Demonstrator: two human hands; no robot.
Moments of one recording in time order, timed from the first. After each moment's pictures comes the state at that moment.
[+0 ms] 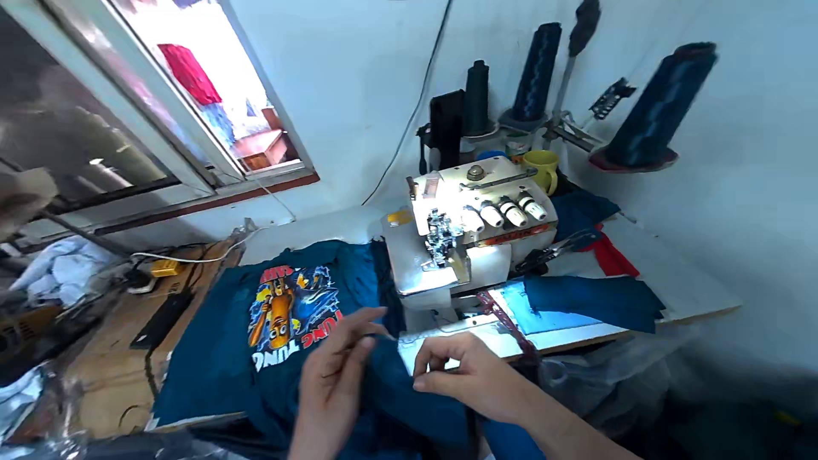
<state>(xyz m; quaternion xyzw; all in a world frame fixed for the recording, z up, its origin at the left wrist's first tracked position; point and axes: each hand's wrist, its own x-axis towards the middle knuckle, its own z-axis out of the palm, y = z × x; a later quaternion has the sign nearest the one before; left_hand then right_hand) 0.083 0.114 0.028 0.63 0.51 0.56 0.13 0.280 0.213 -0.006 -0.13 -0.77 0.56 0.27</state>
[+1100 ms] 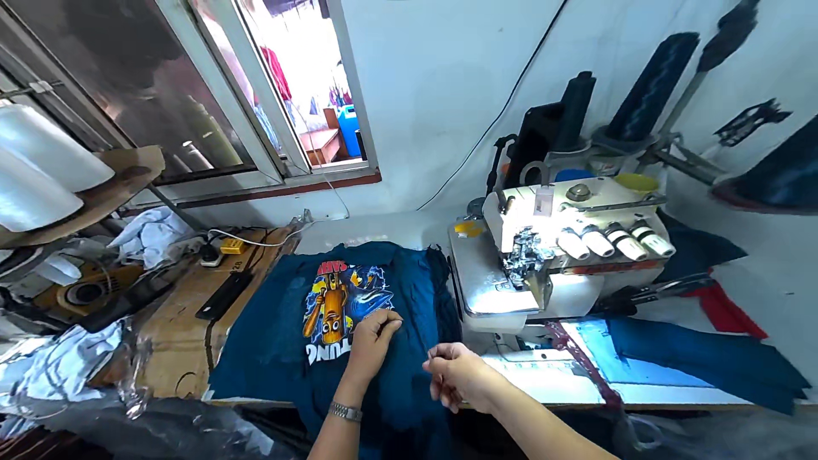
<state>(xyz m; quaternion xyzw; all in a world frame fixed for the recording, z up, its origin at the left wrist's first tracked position) -0.046 0.174 -0.084 0.58 0.65 0.47 0.13 0.164 0.232 -0.039 -0.39 -0.54 0.75 0.03</state>
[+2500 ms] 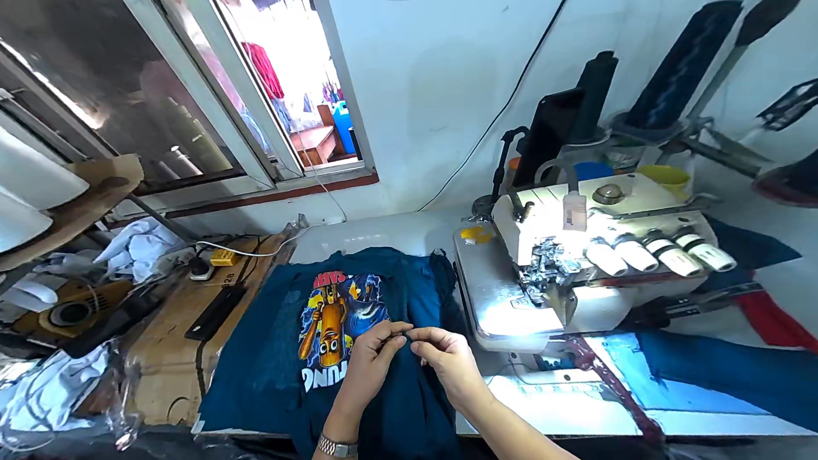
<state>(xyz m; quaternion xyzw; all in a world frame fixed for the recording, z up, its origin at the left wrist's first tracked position) -0.046 0.175 -0.059 0.58 0.60 0.51 0.21 0.111 0.245 -0.062 -0.28 -0.52 0.72 0.37</state>
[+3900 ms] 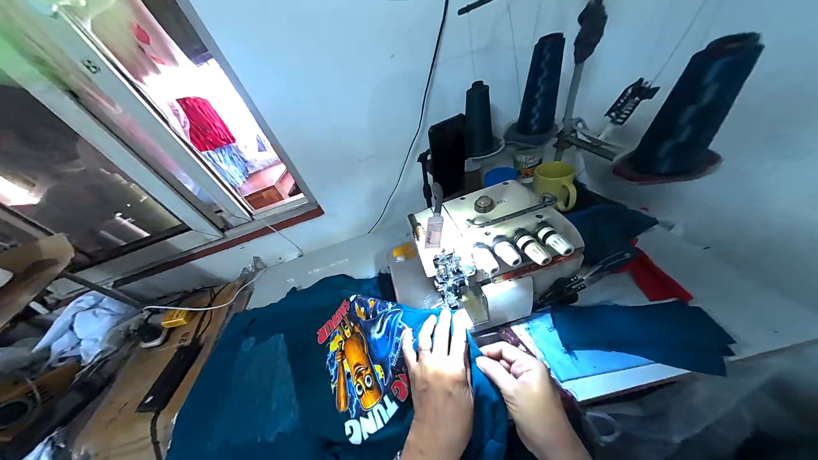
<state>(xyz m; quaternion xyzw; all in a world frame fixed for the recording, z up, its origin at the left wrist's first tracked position) 0.154 0.229 -0.042 0.67 0.65 0.28 -0.23 0.270 0.247 -0.053 -0.41 -0.51 0.52 0.54</state>
